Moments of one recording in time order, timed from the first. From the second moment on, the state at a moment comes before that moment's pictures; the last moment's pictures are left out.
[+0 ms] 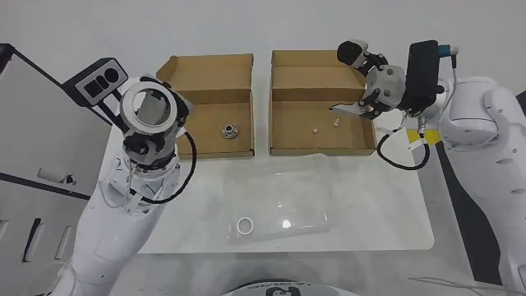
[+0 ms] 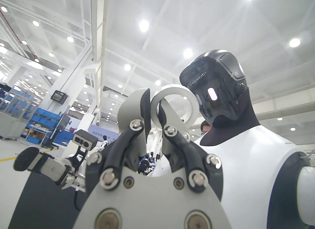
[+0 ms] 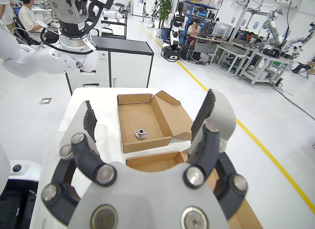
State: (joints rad) left arm 1.32 -1.09 -1.25 -2.05 -0.35 -0.94 -0.26; right arm -1.05 -0.83 1.30 -1.79 -0.58 -0.94 0.22
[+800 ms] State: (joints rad) left arm 1.25 -1.08 -1.31 -1.95 0.17 -0.13 -0.51; right arm -1.05 -0.83 1.30 -1.79 -0.58 -0.94 0.22
